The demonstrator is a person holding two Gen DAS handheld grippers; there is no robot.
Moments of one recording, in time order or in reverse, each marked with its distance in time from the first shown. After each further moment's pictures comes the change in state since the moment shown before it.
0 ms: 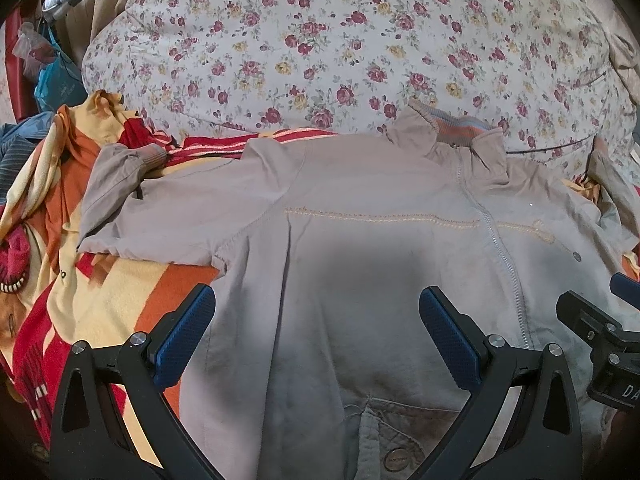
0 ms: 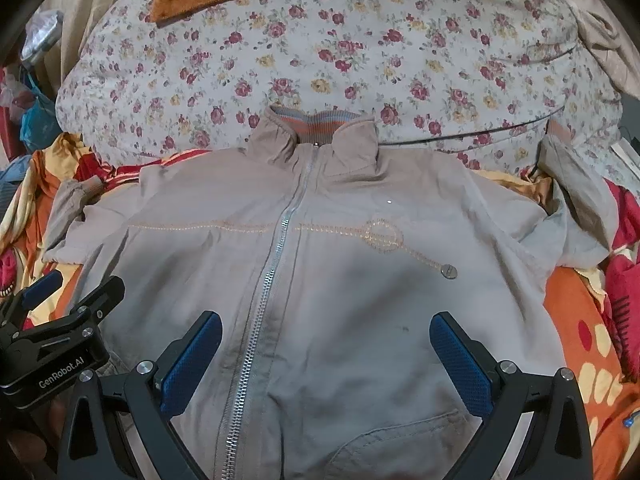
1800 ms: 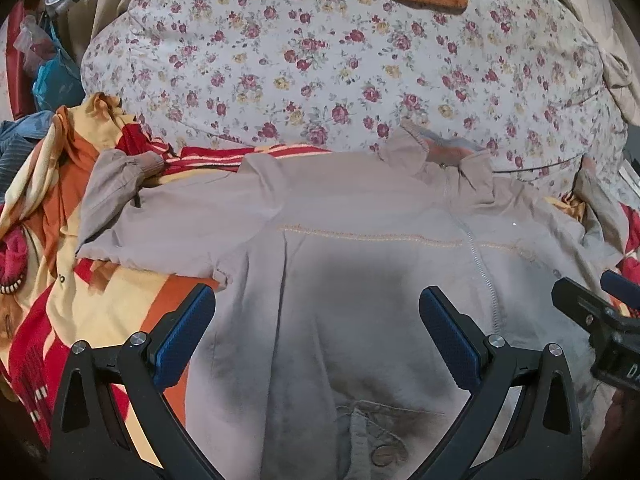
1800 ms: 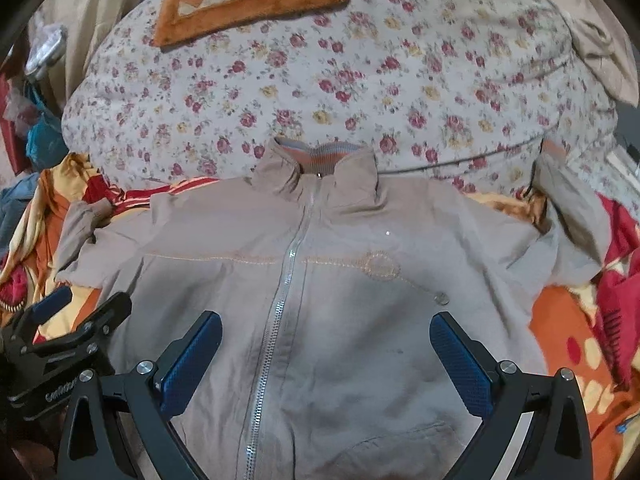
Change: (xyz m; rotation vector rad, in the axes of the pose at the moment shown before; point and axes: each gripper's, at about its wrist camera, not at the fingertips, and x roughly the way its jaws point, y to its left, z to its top) left arm -0.015 0.001 0.011 -0.030 -0.025 -0.038; right arm -0.017 -0.001 0.019 0.026 -0.033 0.011
